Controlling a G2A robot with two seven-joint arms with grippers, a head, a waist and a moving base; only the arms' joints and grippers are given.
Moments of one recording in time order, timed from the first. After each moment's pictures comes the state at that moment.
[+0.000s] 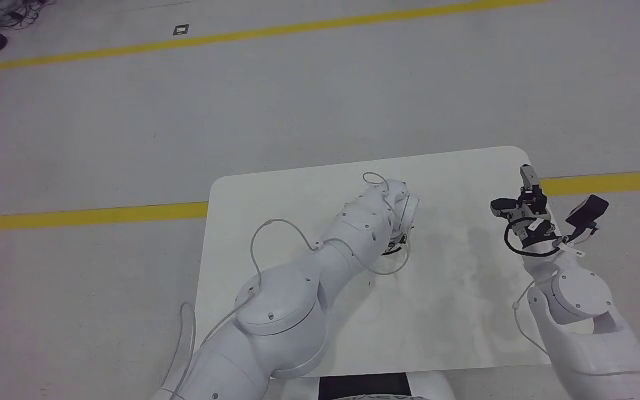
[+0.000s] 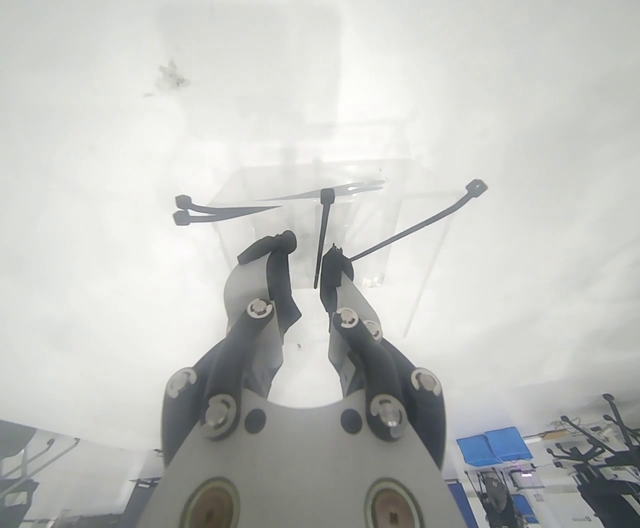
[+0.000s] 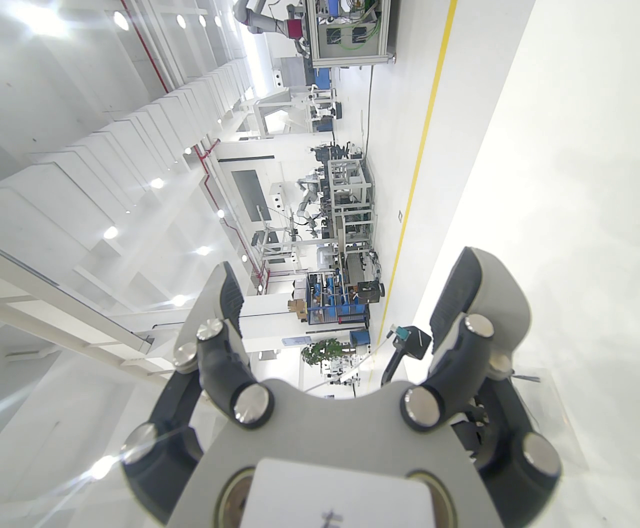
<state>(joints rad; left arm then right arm) 0.45 -2.00 -0.17 -0.22 0.37 0.28 -1.01 -1.73 -1.15 1.60 -1.80 0.42 0.00 0.00</state>
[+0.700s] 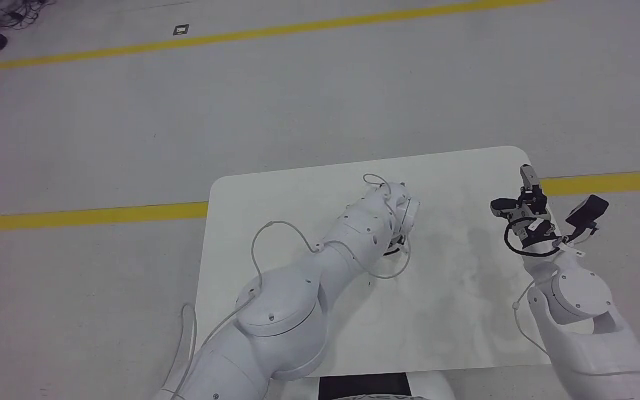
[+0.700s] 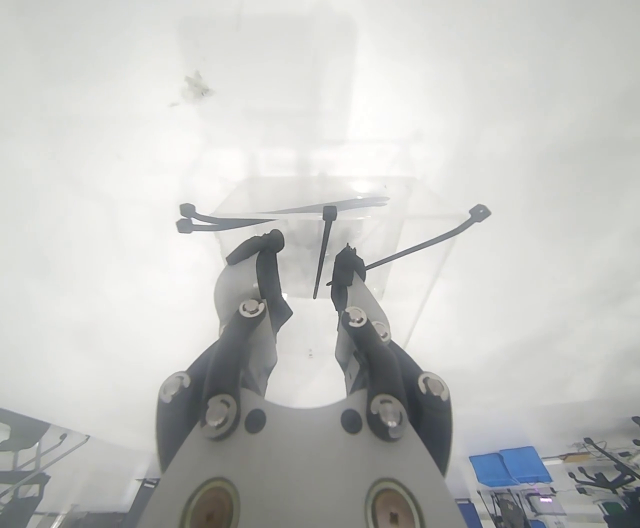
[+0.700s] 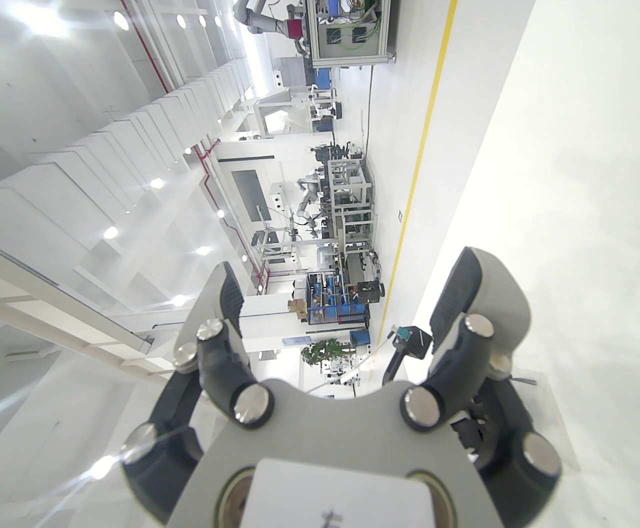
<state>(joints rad) 0.46 -2.01 -0.17 -0.22 0.42 0.30 -0.99 -1.73 -1.15 1.60 -1.80 0.42 0.00 0.00</state>
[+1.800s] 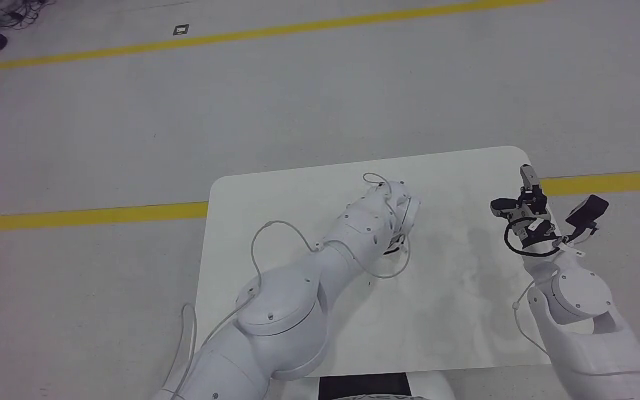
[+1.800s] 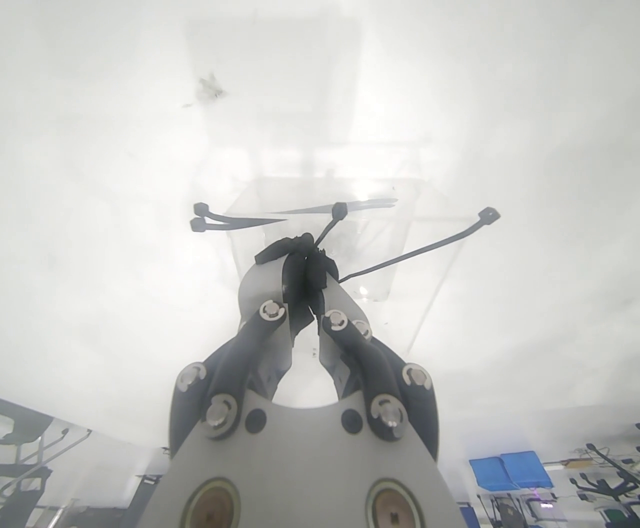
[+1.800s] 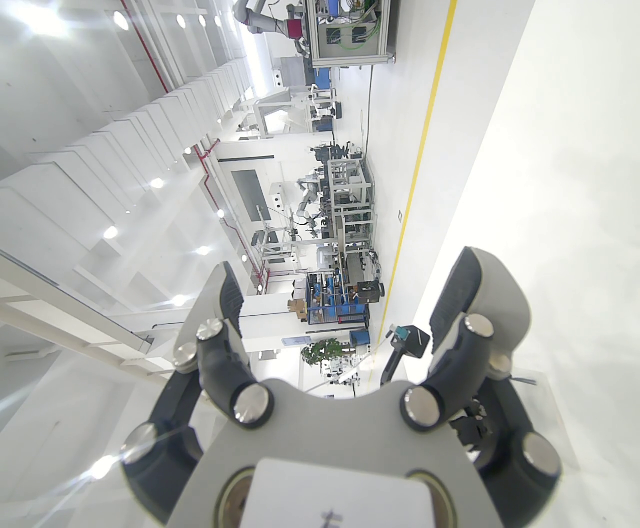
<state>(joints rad) 0.45 -2.01 -0.19 -0.22 0.44 0.31 -1.00 -1.73 -1.15 1.60 -1.80 0.42 0.00 0.00</state>
